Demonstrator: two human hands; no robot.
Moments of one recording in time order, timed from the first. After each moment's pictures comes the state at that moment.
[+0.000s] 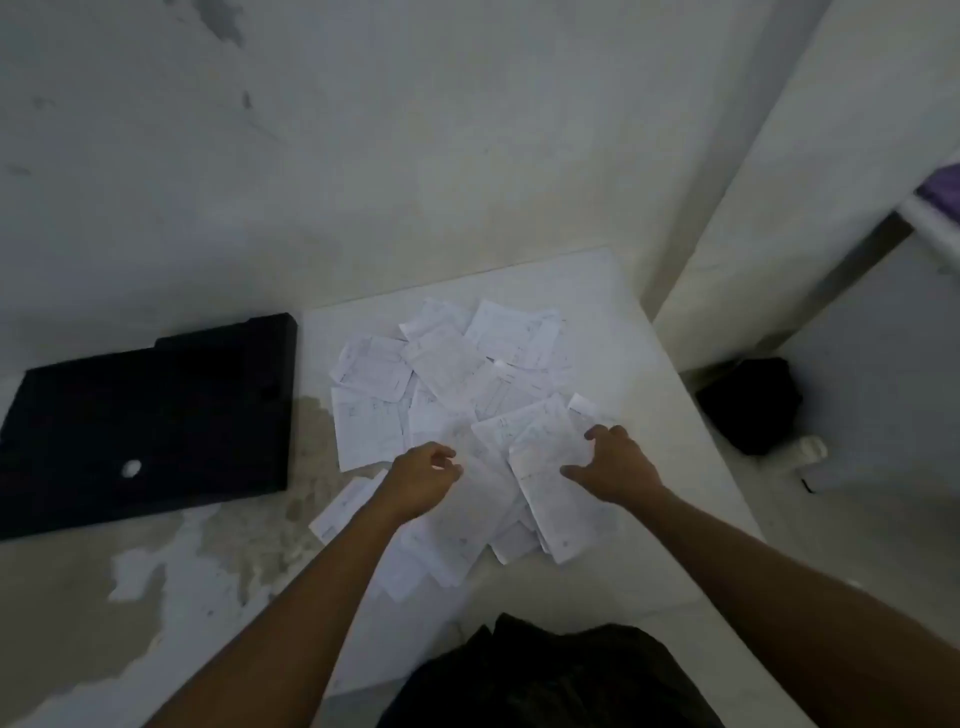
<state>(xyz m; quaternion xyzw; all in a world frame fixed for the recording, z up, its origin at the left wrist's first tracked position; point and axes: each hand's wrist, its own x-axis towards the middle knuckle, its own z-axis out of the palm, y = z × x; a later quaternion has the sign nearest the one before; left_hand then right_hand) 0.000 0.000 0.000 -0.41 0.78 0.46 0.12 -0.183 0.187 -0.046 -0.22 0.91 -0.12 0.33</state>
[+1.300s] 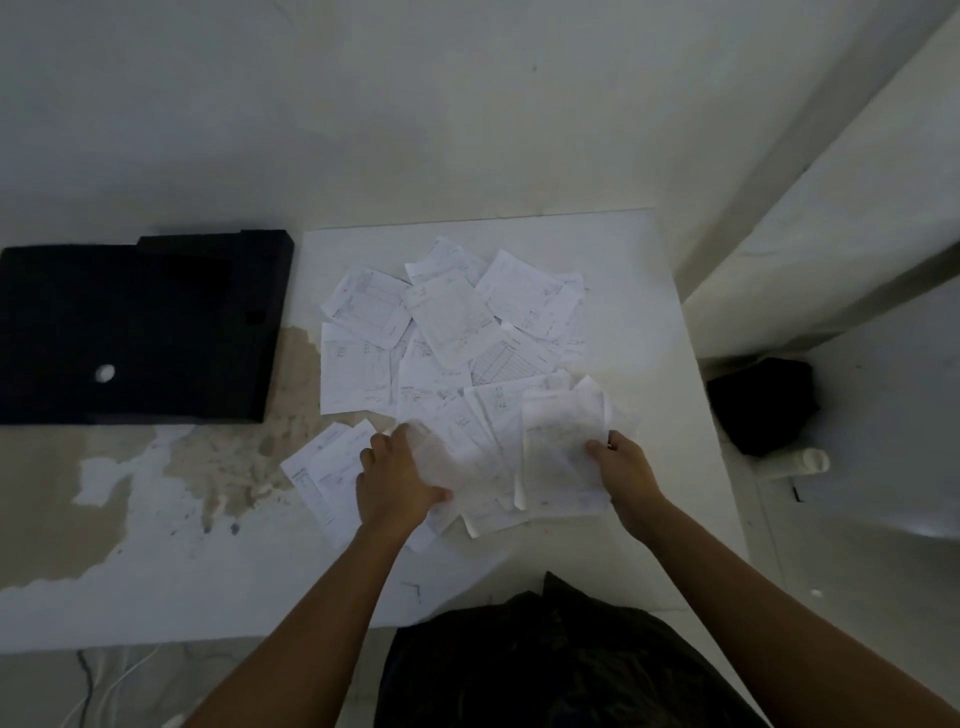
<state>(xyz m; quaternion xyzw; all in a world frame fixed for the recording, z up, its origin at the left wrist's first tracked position) 0.014 0.036 -0.072 -0.55 0.80 0.23 0.12 -0.193 0.204 -0.065 -0.01 0.81 -0.41 0.42</state>
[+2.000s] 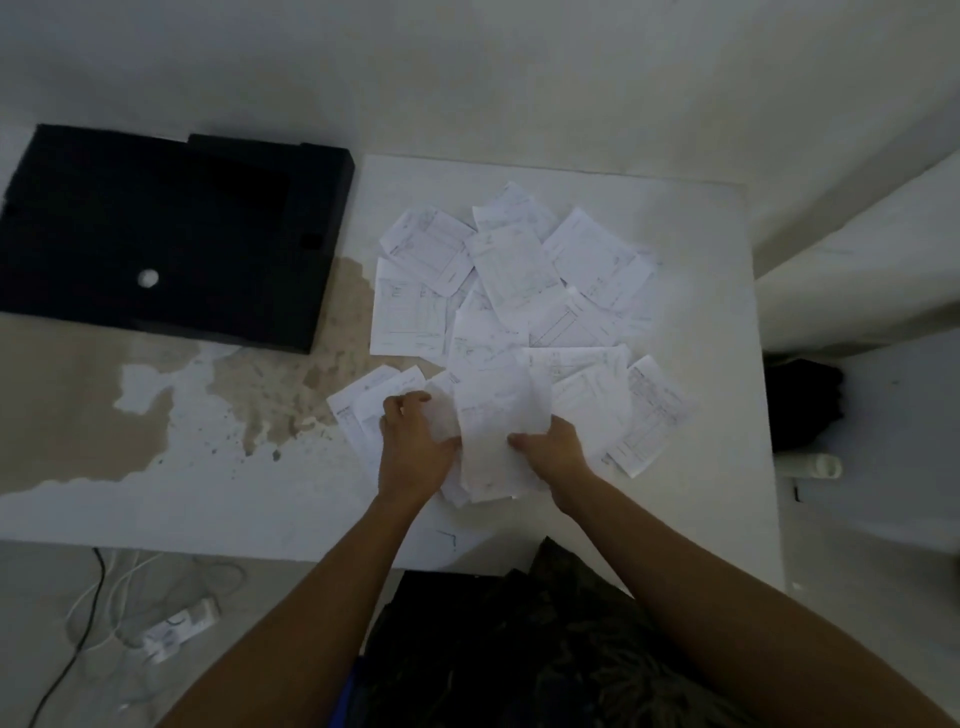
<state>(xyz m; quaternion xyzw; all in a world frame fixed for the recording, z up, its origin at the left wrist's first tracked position) 0.057 0.028 -0.080 -0.59 0.70 0.40 -0.04 -0.088 0.119 -0.059 -0.06 0.79 -0.35 0.50</state>
